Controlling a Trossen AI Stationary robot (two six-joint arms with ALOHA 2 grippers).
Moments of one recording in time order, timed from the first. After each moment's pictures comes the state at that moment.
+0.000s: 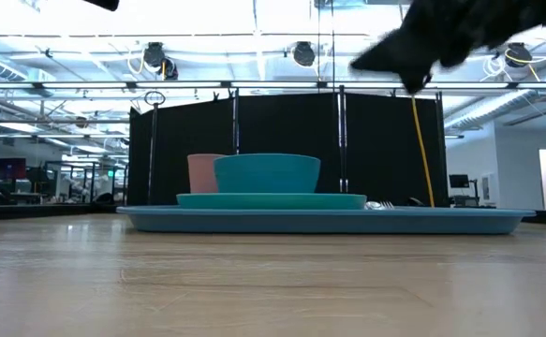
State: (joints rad) left arm -0.70 1.30 0.71 0.17 -0.41 0.10; right arm 0.43 1.34 0.57 0.40 0.47 0.24
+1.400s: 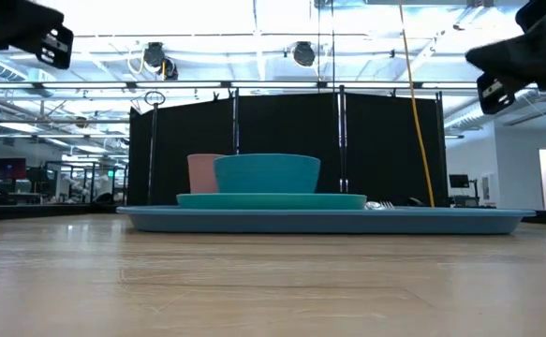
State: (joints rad) left arm -0.52 0.14 0.27 -0.22 -0.29 0.04; right arm 0.53 0.21 0.02 0.23 0.47 0.16
